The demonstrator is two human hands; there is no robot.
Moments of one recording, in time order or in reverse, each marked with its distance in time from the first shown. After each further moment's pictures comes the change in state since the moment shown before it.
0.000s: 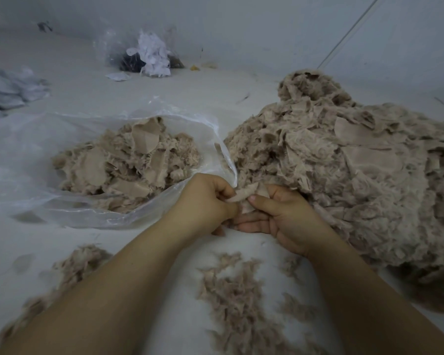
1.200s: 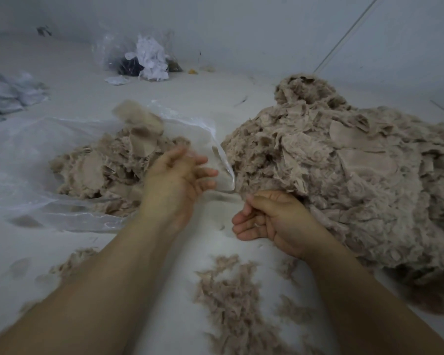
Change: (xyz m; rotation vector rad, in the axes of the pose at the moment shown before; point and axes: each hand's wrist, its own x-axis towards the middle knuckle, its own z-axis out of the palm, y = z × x) left_hand 0.013 0.006 -0.019 -0.999 0.293 0.021; right_hand -0.002 -0.003 0.002 -0.057 0.016 0.011
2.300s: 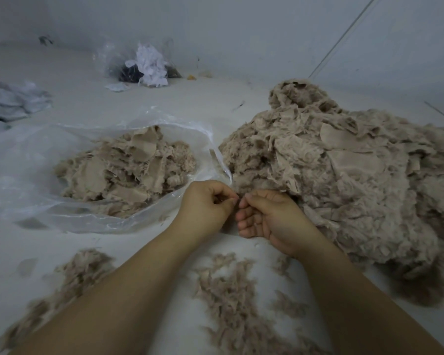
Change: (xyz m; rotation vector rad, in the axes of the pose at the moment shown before) left_hand -0.017 -0.032 0.007 0.946 -0.209 0.194; right_hand -0.002 -0.001 0.006 -0.017 0.083 -0.004
